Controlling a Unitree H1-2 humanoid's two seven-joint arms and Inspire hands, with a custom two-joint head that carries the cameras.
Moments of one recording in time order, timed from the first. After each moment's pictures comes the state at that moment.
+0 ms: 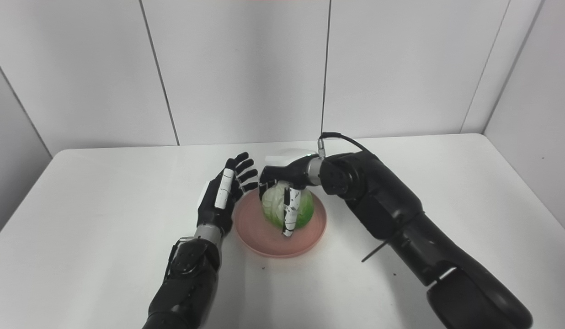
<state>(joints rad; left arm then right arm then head) -0.67 -0.13 0.08 0.88 -0.15 -0.29 -0.06 -0.95 -0.33 0.54 0.42 -0.64 0.00 0.73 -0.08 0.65</state>
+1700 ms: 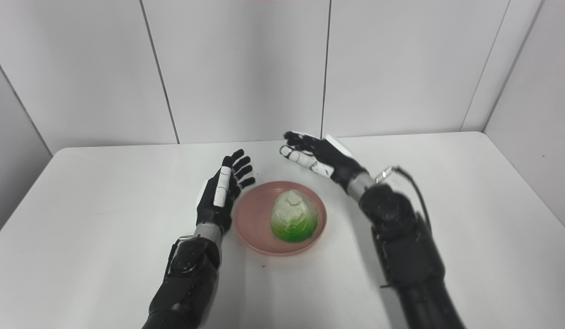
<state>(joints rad) -0.67 -0.12 0.07 0.88 -0.13 -0.32 -0.03 -0.63 -0.13 -0.02 0.37 -0.19 0.10 0.31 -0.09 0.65</state>
